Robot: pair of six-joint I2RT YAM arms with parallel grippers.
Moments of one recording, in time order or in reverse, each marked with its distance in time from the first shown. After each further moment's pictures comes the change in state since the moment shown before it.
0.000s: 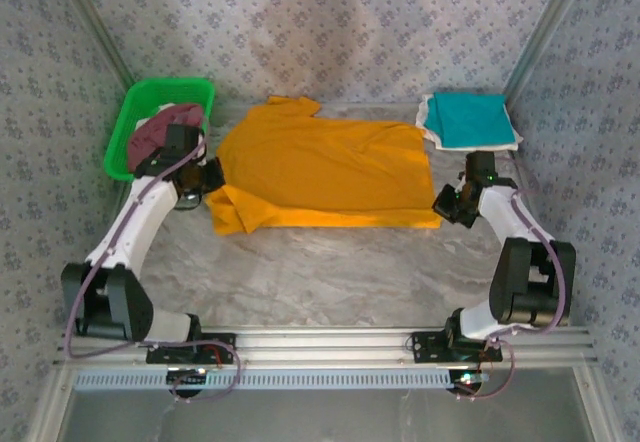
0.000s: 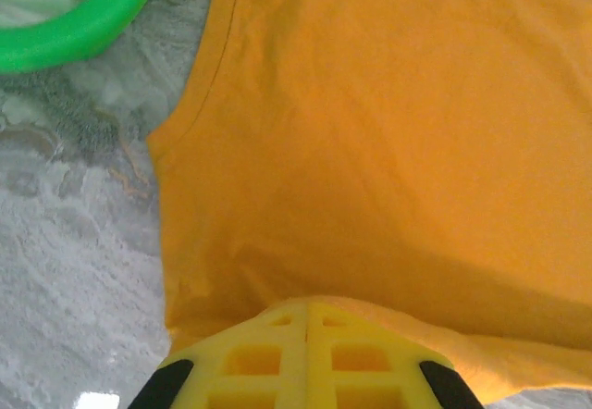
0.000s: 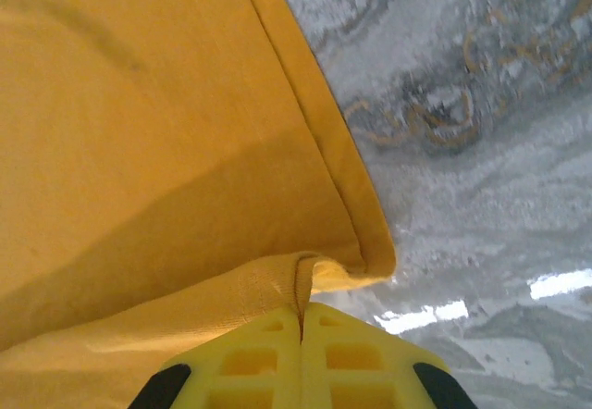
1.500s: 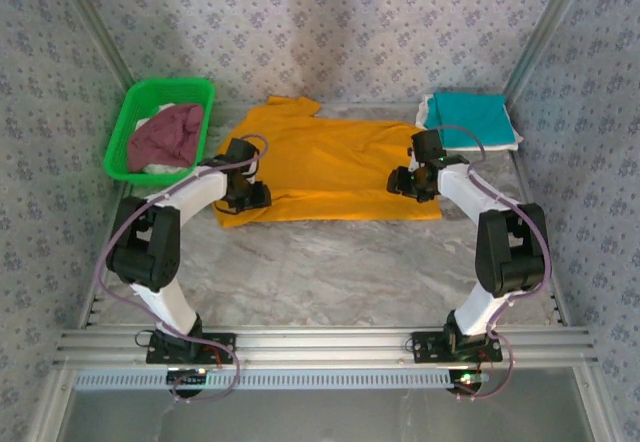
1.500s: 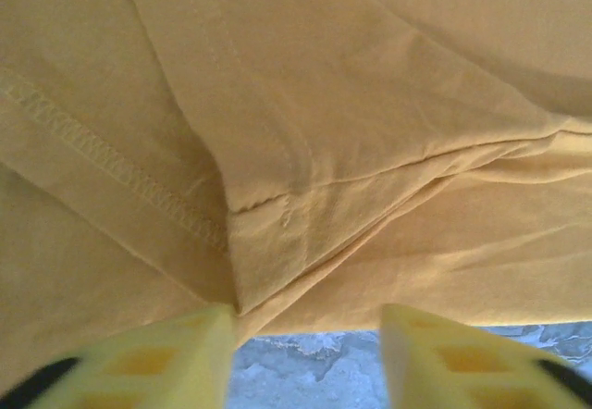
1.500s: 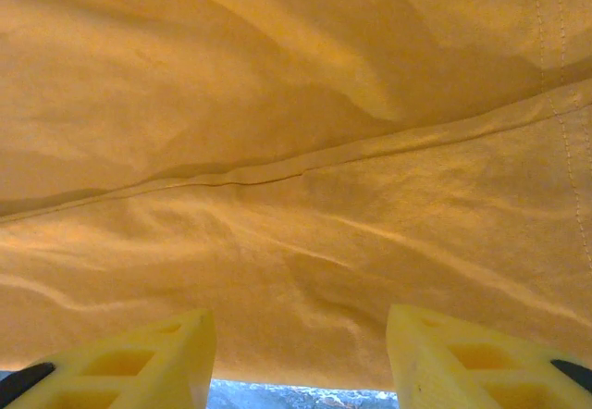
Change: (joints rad) left arm -0.206 0.333 -0.048 0.150 0.035 -0.040; right arm 0.304 0.194 0.181 0.134 0.114 -0.076
